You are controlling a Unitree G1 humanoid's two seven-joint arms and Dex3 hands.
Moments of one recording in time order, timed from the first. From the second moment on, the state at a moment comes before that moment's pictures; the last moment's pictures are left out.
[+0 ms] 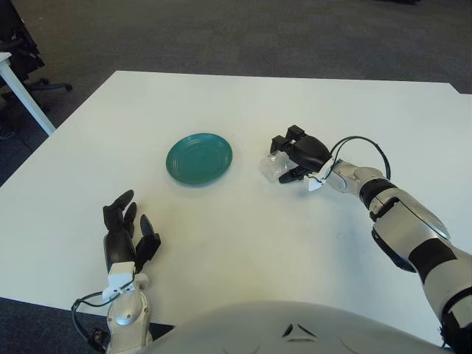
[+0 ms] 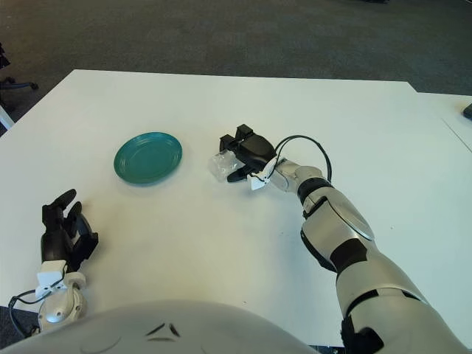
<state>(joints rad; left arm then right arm) 0.56 -0.09 0.18 -0.17 0.13 -0.33 0.23 -0.84 -0.33 0.77 1.30 -0.89 -0.78 -0.58</state>
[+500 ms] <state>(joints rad) 0.57 -0.09 0.18 -0.15 0.12 -0.36 0.23 -0.84 -0.34 0.80 1.30 -0.90 -0.78 -0.62</state>
